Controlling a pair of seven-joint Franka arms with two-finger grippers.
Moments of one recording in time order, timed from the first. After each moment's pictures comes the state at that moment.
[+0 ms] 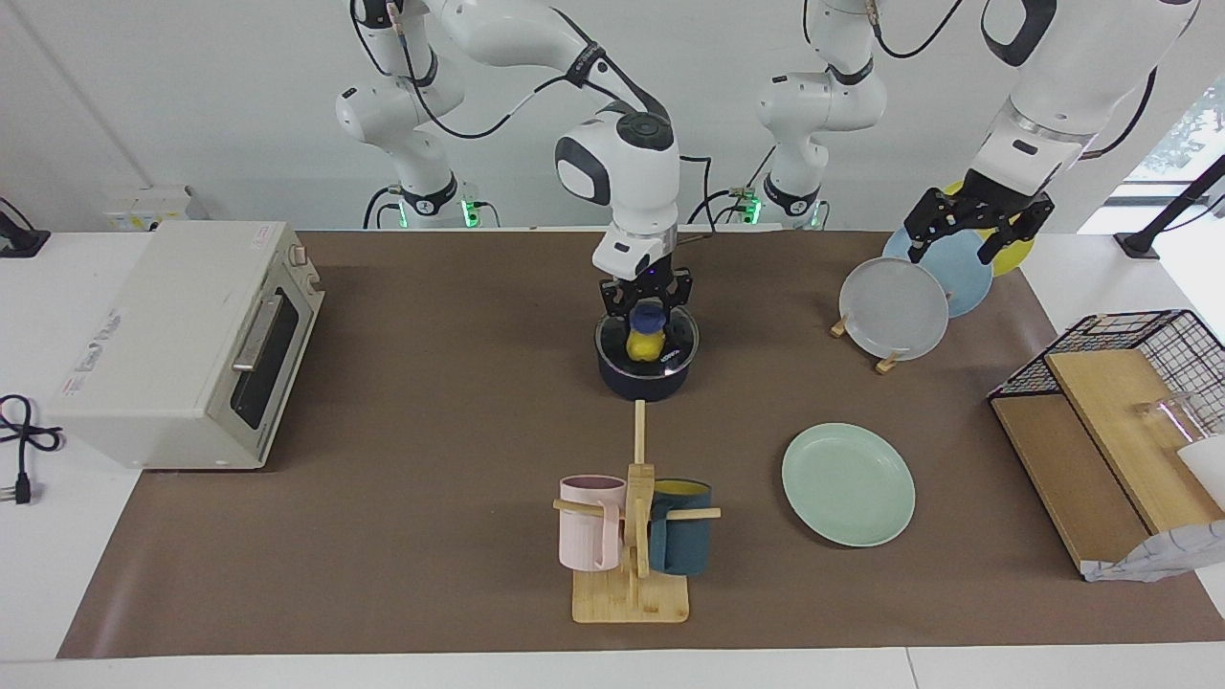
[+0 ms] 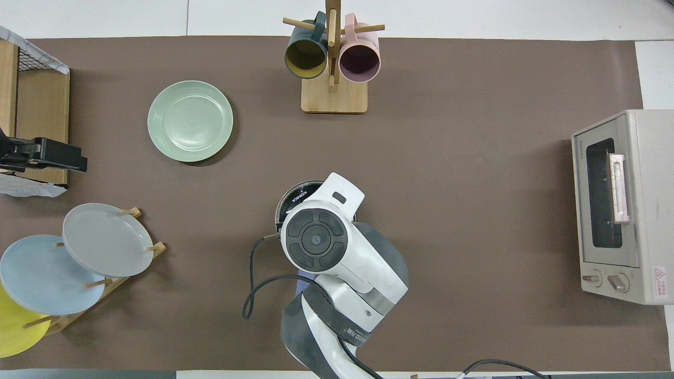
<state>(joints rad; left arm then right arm) -0.08 -0.04 0.00 -1.61 -0.02 1.58 0.00 0.66 0.26 0.10 -1.84 -0.06 2.21 0.65</state>
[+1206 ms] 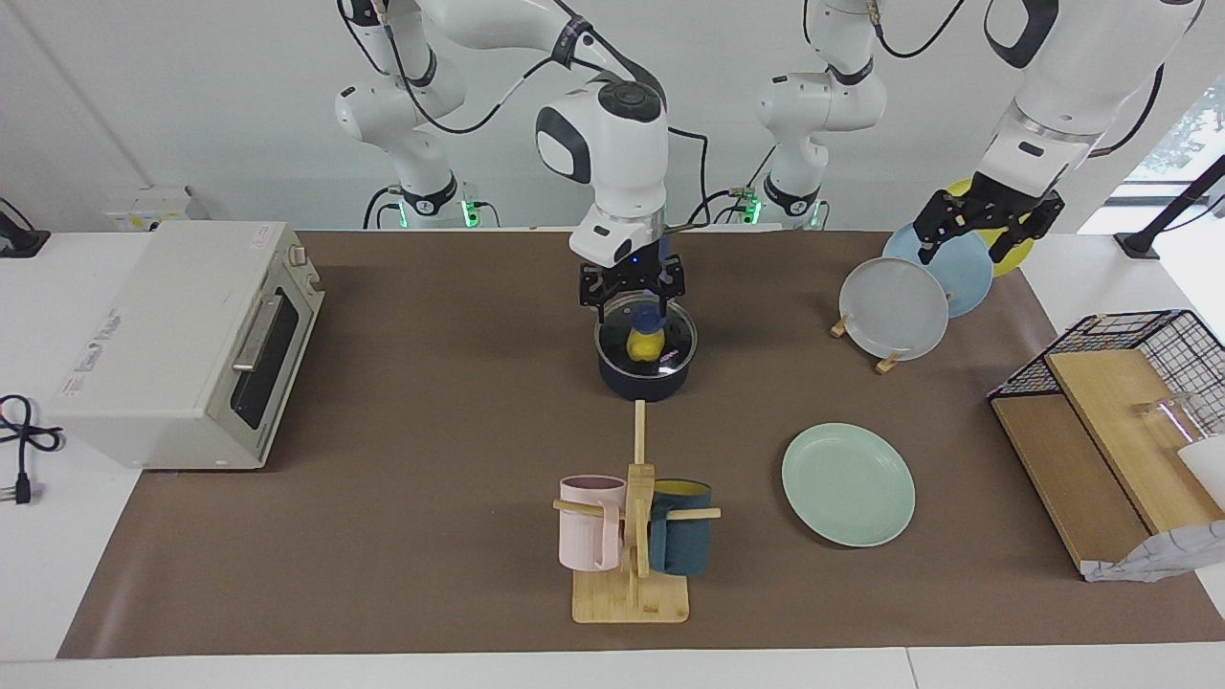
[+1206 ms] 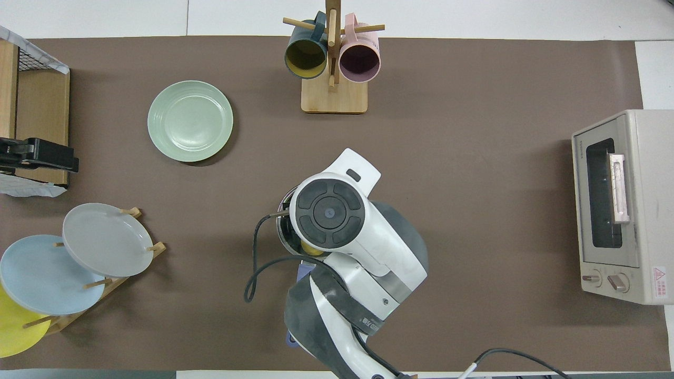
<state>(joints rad) -0.08 -0.04 0.00 -1.61 0.01 1.58 0.00 0.57 0.22 0.09 -1.66 -0.07 1.99 0.65</state>
